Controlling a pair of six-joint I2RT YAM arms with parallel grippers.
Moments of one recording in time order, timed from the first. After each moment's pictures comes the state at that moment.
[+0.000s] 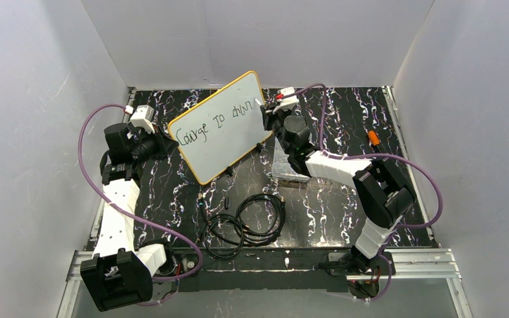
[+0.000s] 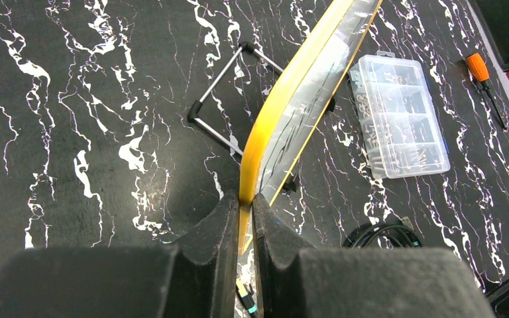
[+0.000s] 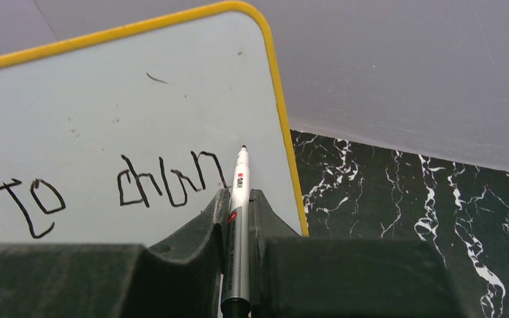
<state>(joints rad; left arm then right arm) 0.21 1.04 0.87 -0.34 0.62 -0.10 0.72 1.73 1.03 0.78 0.30 0.09</state>
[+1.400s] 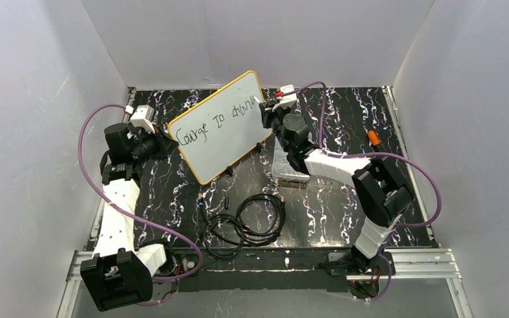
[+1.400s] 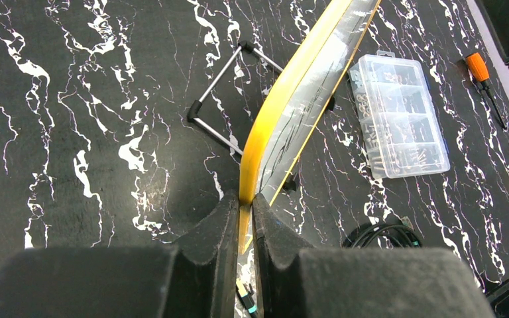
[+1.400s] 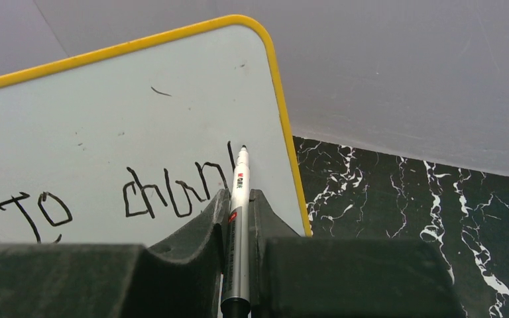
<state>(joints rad) 0.21 1.04 0.87 -0.34 0.62 -0.10 0.71 1.74 1.06 0.78 0.29 0.10</state>
